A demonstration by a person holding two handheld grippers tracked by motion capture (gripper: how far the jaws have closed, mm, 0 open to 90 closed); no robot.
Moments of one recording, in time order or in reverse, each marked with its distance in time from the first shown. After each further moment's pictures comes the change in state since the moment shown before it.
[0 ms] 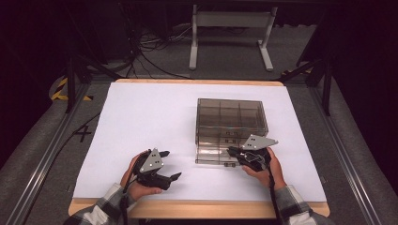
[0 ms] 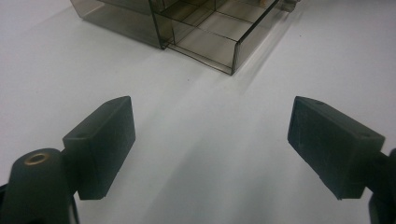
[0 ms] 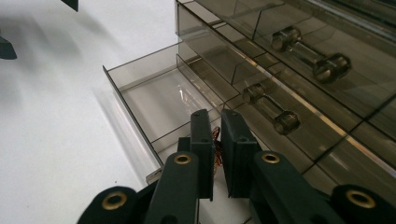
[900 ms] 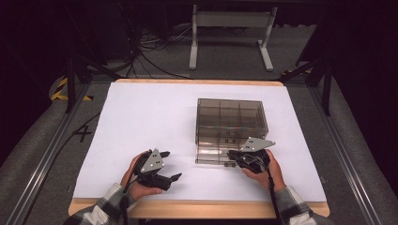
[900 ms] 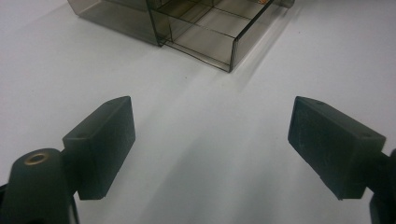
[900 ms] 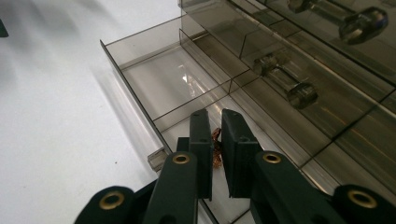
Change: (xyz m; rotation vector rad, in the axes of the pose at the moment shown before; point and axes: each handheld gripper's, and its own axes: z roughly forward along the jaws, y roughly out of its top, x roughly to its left) left arm -0.001 0.000 0.002 0.009 -0.004 0.000; right arm 0.001 -0.009 0.005 0.057 0.016 0.006
